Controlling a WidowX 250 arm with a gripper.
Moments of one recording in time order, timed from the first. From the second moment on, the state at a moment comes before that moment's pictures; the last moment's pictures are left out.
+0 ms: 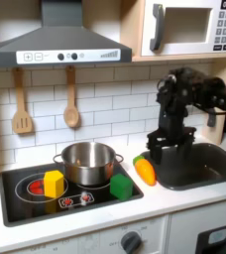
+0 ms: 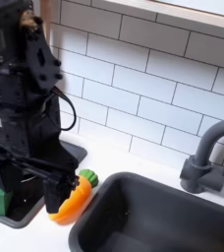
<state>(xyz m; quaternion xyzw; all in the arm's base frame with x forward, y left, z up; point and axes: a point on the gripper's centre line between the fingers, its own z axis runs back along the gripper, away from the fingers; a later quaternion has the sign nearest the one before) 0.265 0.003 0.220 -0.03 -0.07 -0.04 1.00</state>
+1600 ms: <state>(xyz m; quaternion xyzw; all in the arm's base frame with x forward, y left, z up) 0.355 0.002 0.179 -0.01 -0.03 -0.06 1.00</state>
